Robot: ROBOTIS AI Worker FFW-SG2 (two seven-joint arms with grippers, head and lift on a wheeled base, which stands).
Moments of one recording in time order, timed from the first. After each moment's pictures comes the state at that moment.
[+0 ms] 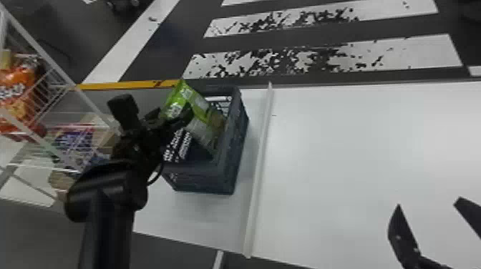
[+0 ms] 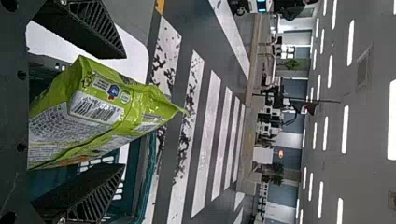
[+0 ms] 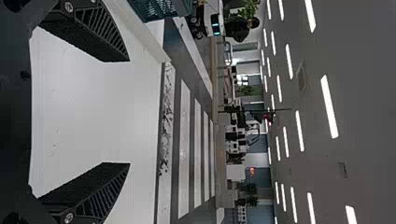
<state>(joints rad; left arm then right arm) 0.05 0.28 0.36 -1.69 0.29 0.45 -0.19 0.80 -0.20 0.24 -2.05 -0.04 -0.26 -0.01</state>
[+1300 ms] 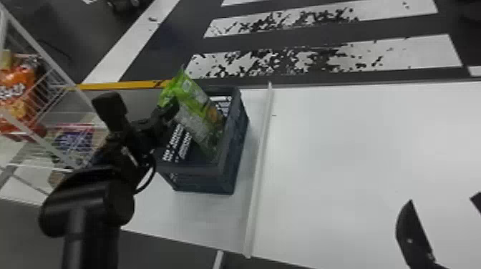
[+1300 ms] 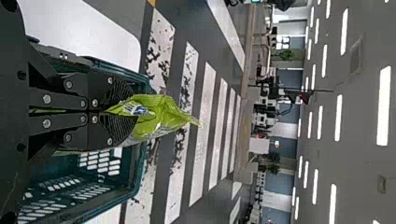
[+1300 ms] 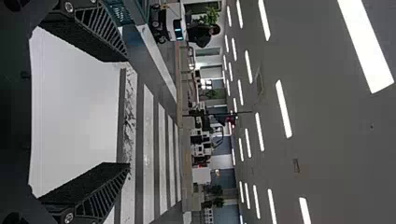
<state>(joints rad) 0.17 0.25 0.41 -1.96 0.32 0.56 -0.21 0.84 -0.22 0.26 -2.05 -0.05 -0.47 -0.03</state>
